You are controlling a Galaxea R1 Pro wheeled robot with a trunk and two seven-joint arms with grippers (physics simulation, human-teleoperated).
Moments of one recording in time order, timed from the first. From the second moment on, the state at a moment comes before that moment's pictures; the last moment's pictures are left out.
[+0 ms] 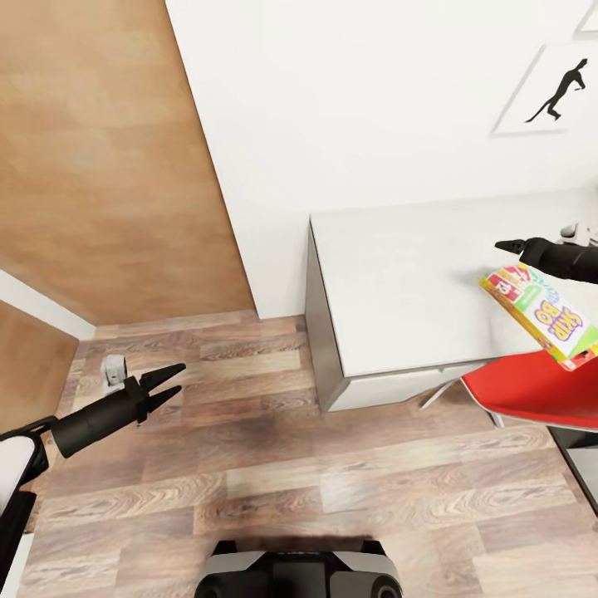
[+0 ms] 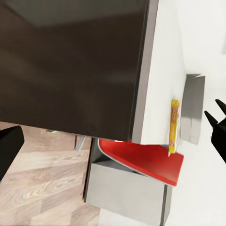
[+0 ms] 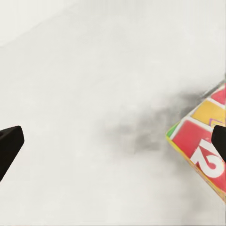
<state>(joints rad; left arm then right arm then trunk) -0.35 0.30 0.23 -1.61 1.34 1.01 -0.17 -1.22 -0.55 -0.11 -1.00 -0.58 0.87 0.19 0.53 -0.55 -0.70</state>
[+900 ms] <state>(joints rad) -0.27 0.21 0.23 -1.61 1.19 0.96 -0.18 -1.18 -0.55 -0.11 -0.95 -0.58 0.87 0.20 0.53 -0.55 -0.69</state>
